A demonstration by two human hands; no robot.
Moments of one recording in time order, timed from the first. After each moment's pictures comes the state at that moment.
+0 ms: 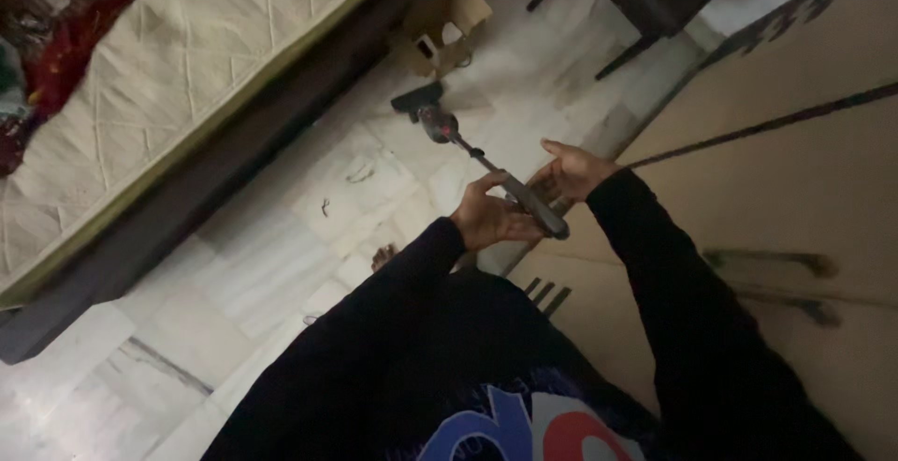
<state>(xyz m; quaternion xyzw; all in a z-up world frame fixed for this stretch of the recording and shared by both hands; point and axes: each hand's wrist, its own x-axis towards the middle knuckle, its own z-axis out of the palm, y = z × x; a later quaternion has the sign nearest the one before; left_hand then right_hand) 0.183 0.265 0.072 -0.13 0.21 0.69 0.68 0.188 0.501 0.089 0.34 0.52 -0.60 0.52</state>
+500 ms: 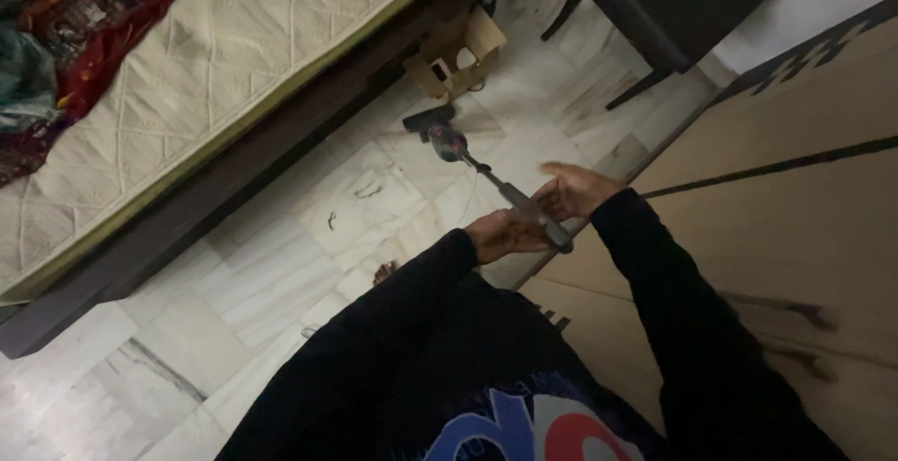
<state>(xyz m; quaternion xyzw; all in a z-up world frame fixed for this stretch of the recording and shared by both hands) 0.181 0.299 0.036 -0.04 0.32 0.68 0.66 0.168 0.520 0.064 0.30 0.51 -0.64 0.49</state>
